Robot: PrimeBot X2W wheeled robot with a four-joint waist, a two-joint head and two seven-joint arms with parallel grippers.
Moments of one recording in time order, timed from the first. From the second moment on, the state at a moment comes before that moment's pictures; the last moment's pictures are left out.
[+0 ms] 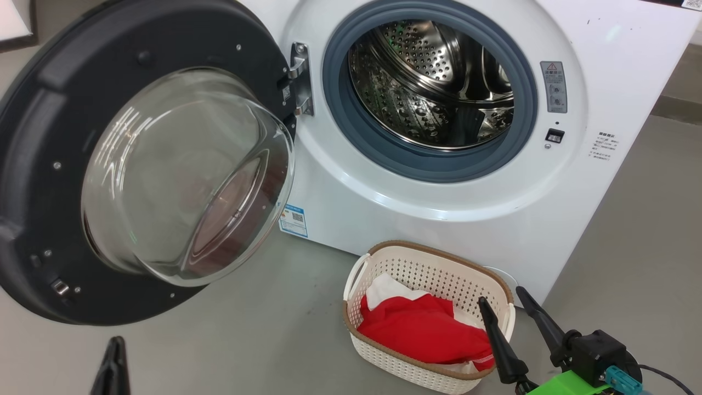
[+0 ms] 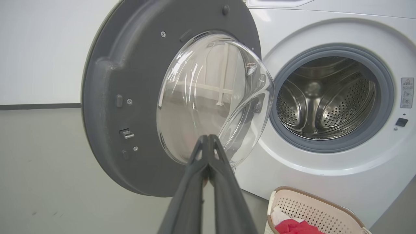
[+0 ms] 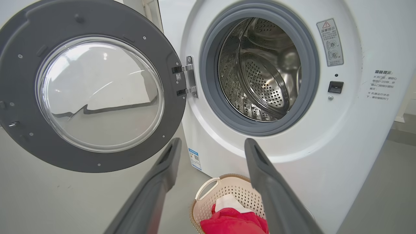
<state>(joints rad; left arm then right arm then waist) 0.16 0.06 0.16 0.03 -0.24 -0.06 -0.25 0.04 -0.04 0.14 0.22 0.29 0.12 -0.26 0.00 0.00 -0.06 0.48</state>
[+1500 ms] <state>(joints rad) -0.84 0.34 0.63 0.86 -0.89 0.15 0.45 0.04 -0.04 0.14 0.25 0.25 0.12 -0.26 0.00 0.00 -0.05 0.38</state>
